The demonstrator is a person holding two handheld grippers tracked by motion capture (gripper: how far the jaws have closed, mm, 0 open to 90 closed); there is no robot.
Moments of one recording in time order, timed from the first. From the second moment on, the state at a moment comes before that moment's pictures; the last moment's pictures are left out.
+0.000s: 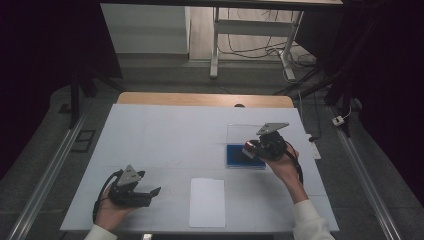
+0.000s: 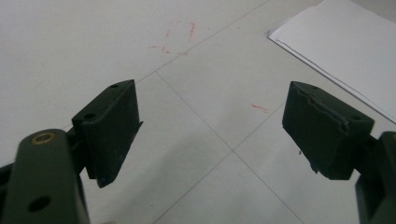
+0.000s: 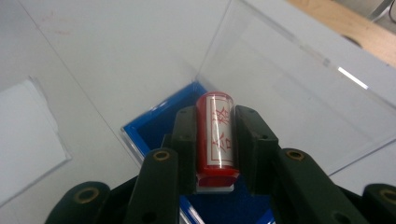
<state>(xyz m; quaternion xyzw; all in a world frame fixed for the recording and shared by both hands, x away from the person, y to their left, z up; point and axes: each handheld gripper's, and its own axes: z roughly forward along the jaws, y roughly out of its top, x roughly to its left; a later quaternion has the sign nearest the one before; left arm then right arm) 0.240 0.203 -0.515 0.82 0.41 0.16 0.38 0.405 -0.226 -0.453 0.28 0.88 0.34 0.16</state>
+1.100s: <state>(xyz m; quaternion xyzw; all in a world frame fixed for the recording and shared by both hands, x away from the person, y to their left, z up) 0.239 0.203 -0.514 0.82 0.40 0.17 0.38 0.417 -0.215 -0.471 0.29 0.90 0.30 0.14</state>
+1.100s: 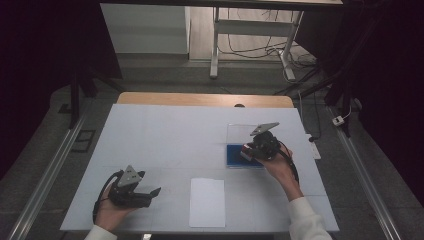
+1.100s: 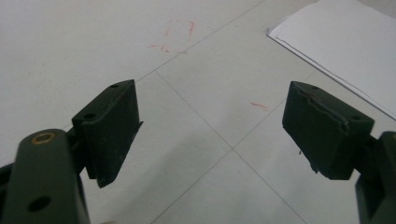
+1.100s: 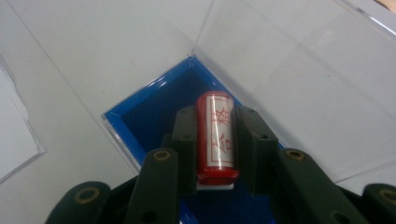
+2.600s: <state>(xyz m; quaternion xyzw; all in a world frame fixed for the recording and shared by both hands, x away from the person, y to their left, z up) 0.236 0.205 -0.516 0.82 0.41 0.17 0.37 0.411 -0.204 -0.476 0.28 0.91 0.26 0.18</state>
